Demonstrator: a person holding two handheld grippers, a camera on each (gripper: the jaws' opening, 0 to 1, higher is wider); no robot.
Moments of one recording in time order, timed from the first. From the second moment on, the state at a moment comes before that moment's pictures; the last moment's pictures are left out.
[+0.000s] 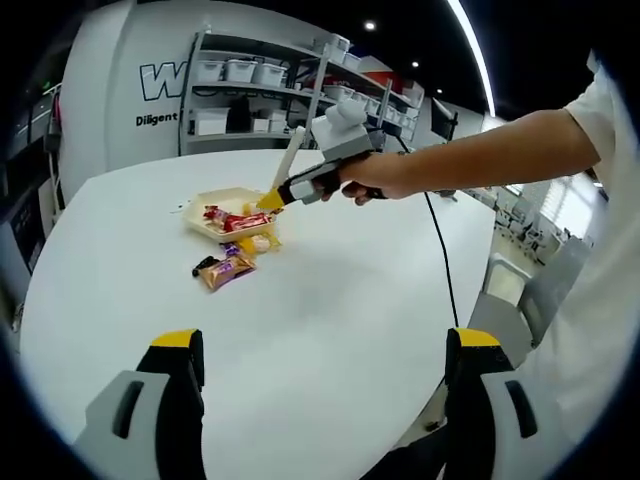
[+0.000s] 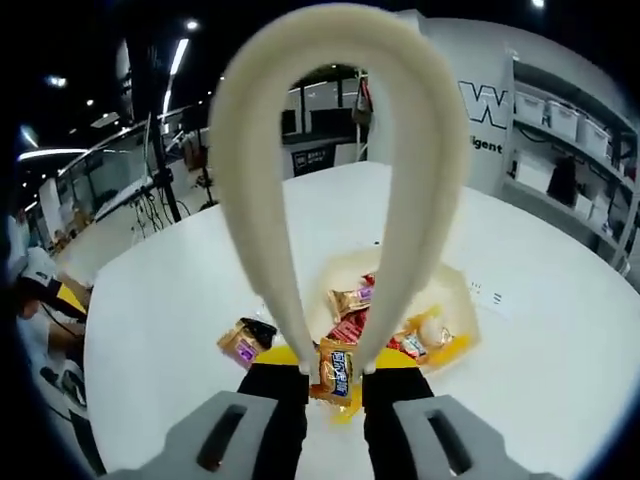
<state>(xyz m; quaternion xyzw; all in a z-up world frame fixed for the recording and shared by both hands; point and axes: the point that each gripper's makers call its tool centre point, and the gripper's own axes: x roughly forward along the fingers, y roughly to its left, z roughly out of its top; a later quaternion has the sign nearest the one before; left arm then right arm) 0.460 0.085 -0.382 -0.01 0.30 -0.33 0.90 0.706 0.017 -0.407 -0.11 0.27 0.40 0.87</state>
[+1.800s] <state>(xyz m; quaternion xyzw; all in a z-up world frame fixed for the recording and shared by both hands) 0.471 0.085 -0.385 -0.01 0.30 -0.33 0.90 0.751 0.005 -0.443 -0.14 0.32 0.36 0.87</state>
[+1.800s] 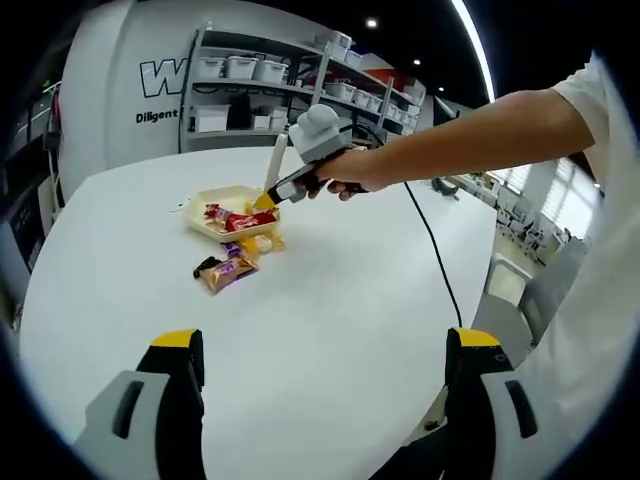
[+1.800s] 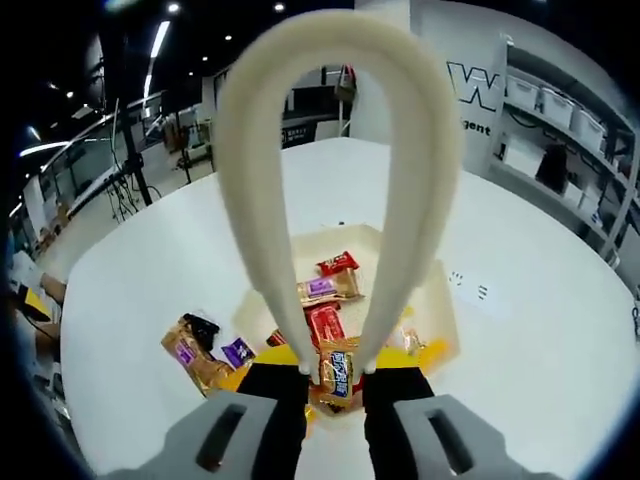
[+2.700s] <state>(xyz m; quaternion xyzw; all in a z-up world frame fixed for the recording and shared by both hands) 0.480 0.092 -0.388 -0.02 0.31 -0.31 0.90 0.776 0.003 -0.456 -0.13 0.32 0.34 0.87</state>
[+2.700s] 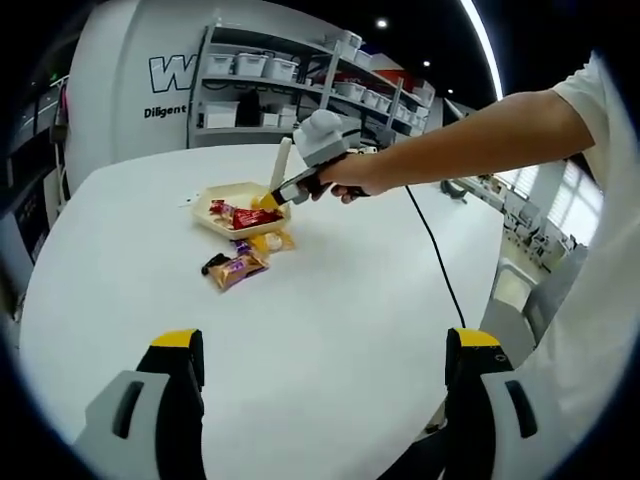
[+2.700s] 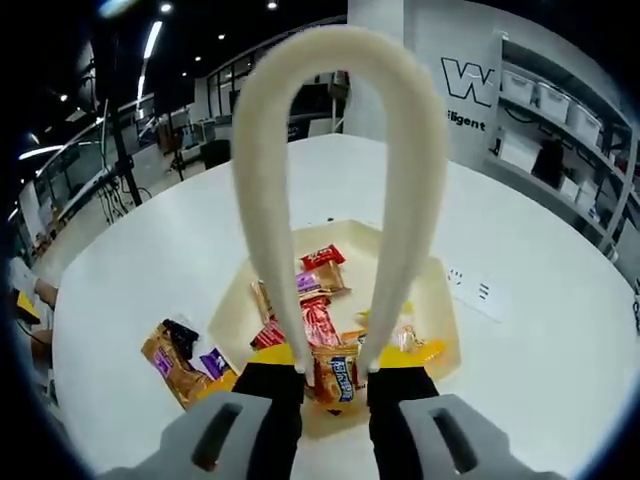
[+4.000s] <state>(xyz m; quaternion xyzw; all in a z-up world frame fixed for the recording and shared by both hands) 0.469 0.085 -0.383 -0.01 0.30 -0.32 0.90 0.683 0.024 -0.446 -0.10 0.28 0.45 0.84</state>
